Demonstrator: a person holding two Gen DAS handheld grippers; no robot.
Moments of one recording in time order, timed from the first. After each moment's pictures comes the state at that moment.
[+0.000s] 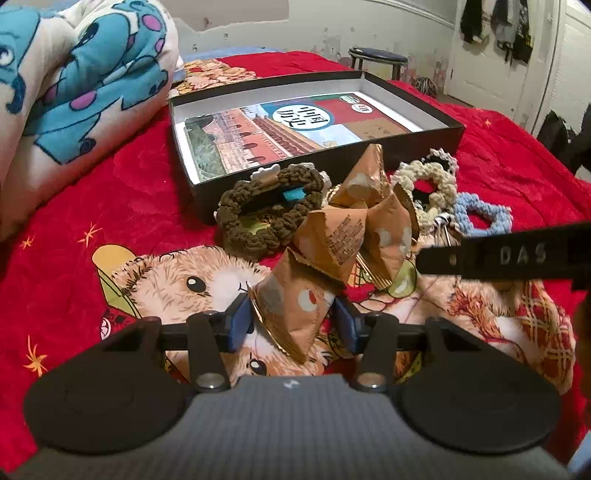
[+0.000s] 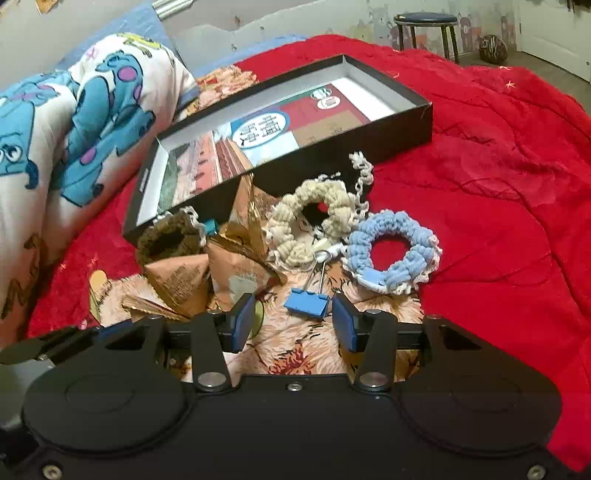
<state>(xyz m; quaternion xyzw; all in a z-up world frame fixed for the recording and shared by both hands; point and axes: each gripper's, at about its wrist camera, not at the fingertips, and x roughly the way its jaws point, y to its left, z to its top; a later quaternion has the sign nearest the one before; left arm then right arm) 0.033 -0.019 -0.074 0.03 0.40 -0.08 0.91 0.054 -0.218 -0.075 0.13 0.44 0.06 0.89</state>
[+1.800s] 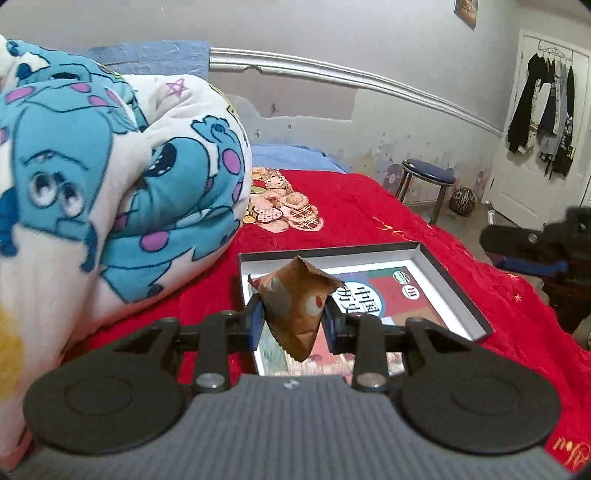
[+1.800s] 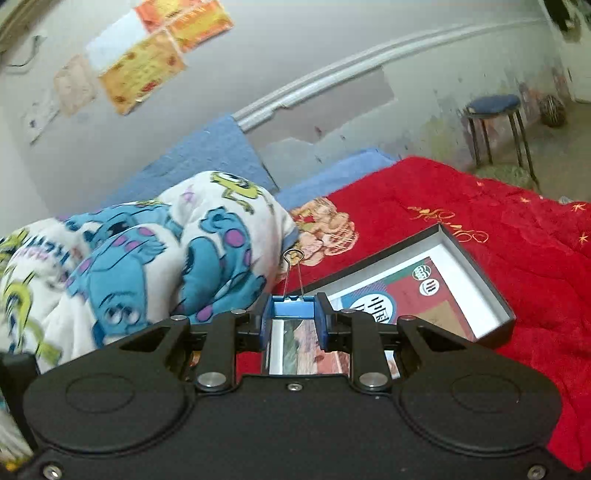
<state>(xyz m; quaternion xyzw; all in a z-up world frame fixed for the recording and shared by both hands) 0.103 0.024 0.053 -0.06 0.29 -0.01 0.96 0.129 -0.233 0.085 0.22 0.28 0.17 0.92</state>
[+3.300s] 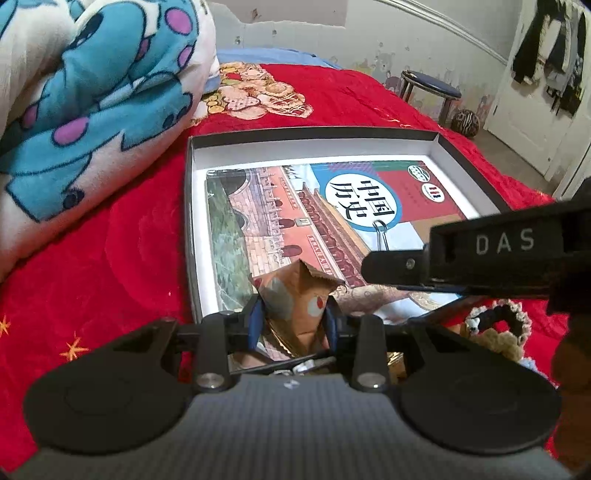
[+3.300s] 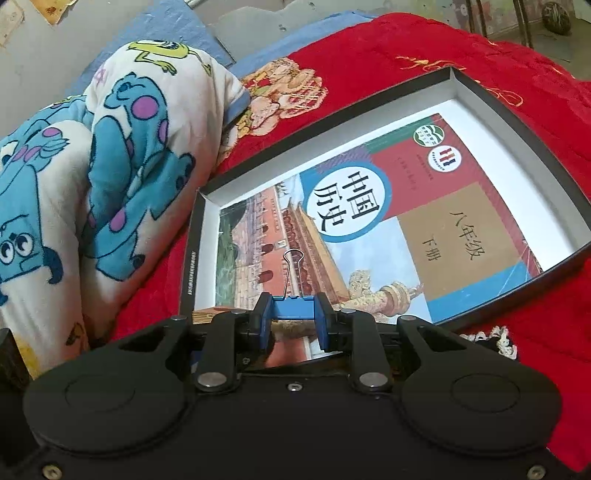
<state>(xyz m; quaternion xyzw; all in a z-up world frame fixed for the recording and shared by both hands) 0.162 -0.003 -0.049 -0.04 0.41 -0.03 0.91 0.218 -0.193 -0.053 0.20 0.47 0.17 0.84</state>
